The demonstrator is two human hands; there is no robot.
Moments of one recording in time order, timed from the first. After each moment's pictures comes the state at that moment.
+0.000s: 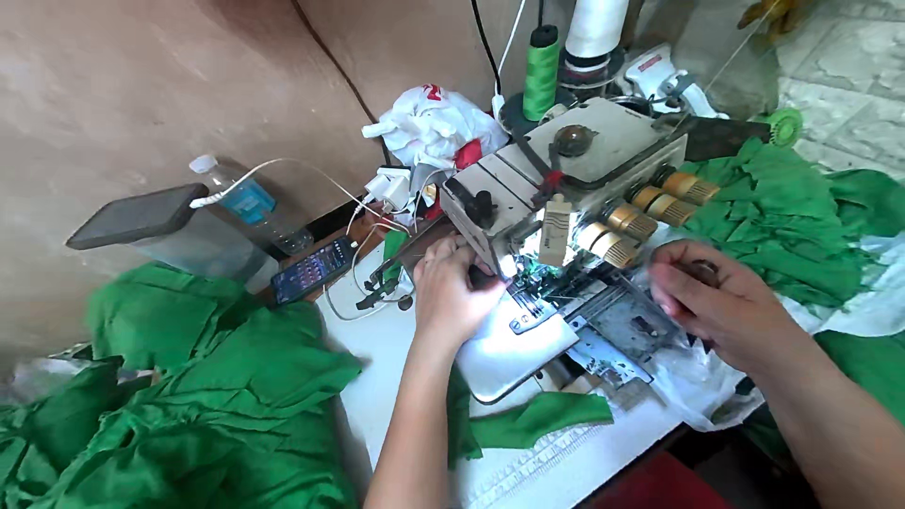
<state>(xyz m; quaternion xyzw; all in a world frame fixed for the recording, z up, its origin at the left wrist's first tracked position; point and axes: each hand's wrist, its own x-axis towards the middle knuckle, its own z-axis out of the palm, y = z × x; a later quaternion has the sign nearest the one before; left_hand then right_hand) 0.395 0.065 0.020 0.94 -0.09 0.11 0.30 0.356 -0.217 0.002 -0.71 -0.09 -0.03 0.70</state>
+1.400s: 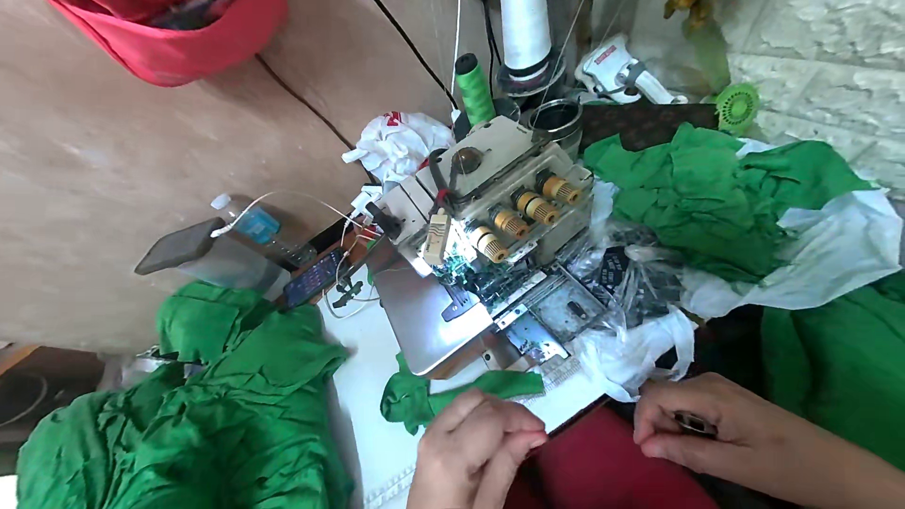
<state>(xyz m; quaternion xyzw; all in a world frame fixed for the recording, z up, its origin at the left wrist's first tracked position) 0.232 -0.014 0.041 0.85 -0.28 0.14 0.42 0.267 -0.304 -0.042 -0.70 -0.37 0.07 0.60</state>
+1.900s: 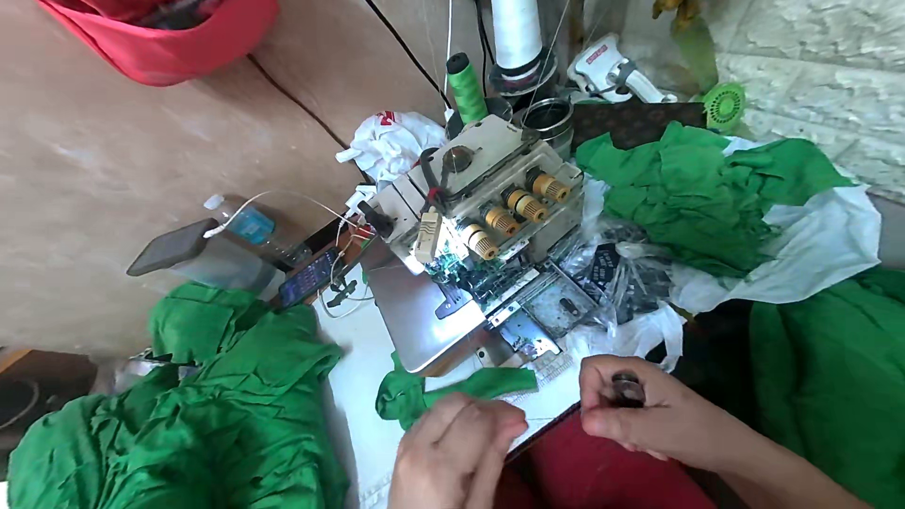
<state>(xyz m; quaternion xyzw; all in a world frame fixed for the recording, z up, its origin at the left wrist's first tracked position) 0.221 -0.016 0.056 0.90 -0.24 0.17 0.33 0.267 -0.255 -0.027 -0.55 -0.24 0.21 0.77</state>
